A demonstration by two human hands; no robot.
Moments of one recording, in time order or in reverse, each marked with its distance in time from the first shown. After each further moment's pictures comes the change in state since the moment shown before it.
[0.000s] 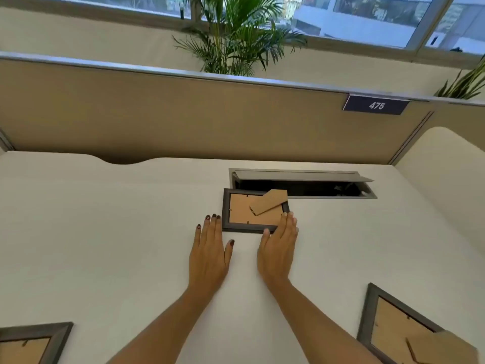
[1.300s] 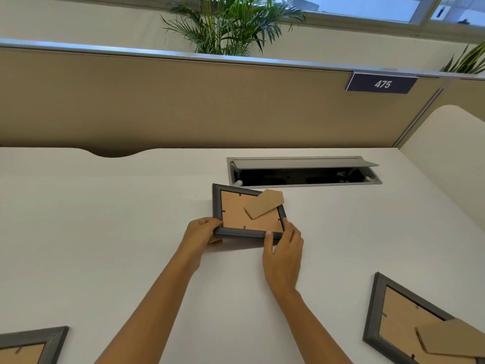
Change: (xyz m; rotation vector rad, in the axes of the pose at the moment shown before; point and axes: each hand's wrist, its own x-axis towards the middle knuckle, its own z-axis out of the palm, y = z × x) left_hand 0.038 0.000 -0.052 -1.165 -0.289 -0.781; right_hand -0.024 0.003 -0.018 0.181 0.011 0.132
